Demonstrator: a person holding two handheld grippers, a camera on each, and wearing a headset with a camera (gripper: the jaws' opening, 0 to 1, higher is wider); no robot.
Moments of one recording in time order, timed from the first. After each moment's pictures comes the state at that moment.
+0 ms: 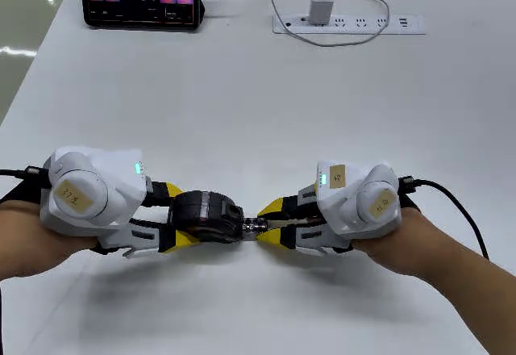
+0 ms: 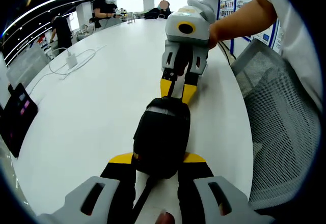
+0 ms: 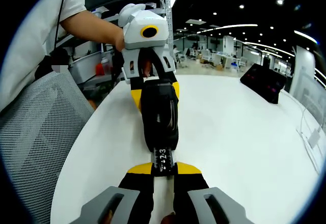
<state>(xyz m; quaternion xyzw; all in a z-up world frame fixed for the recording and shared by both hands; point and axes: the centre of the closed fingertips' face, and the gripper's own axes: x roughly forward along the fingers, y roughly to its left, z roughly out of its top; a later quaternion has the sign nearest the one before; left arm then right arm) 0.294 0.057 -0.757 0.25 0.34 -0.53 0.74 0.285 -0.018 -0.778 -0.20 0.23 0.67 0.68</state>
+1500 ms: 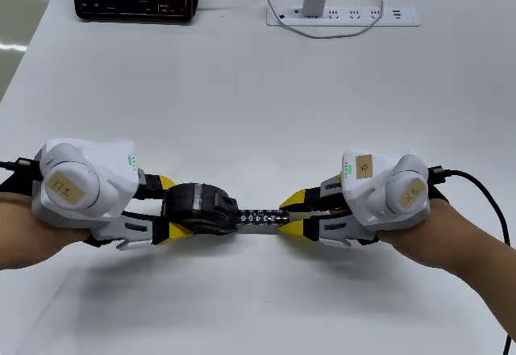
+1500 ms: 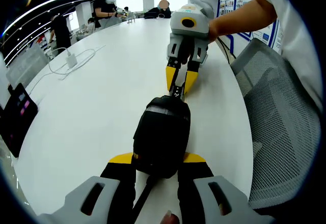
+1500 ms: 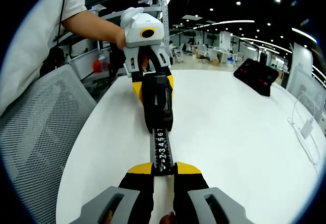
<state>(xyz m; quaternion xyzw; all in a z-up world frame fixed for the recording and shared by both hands) 0.293 0.058 -0.758 0.25 0.34 -0.53 0.74 0.286 -0.053 -0.775 -0.20 0.25 0.65 0.69</state>
